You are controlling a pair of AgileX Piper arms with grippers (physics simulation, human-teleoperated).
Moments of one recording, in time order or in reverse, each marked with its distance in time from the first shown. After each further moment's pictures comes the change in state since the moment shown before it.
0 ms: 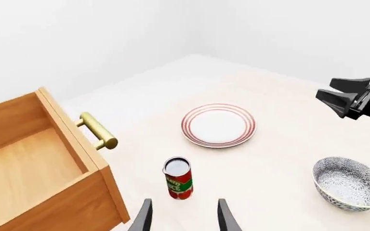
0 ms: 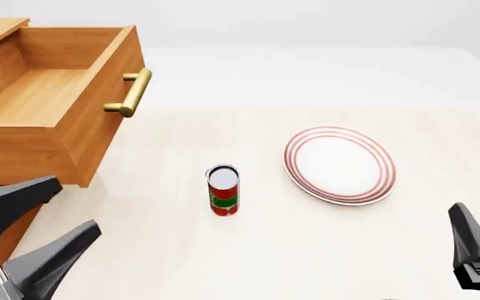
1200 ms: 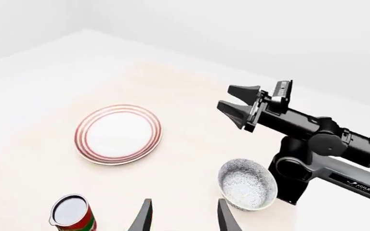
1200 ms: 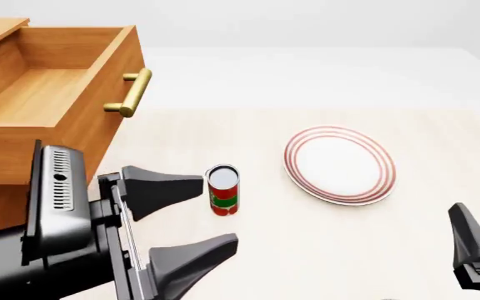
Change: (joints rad) left arm -0.402 0.566 -0.236 -0.210 -0.165; right arm 0.000 0.000 0.000 0.000 0.000
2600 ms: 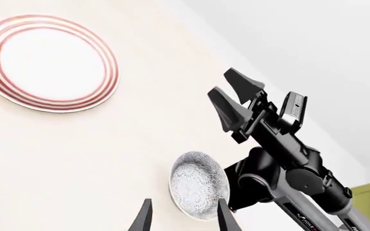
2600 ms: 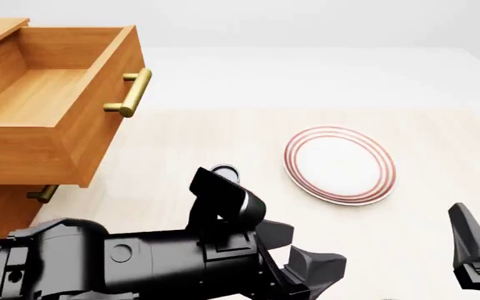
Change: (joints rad) left arm -0.113 0.460 -0.198 -0.038 -0.477; right arm 0.000 0.000 0.000 0.000 0.000
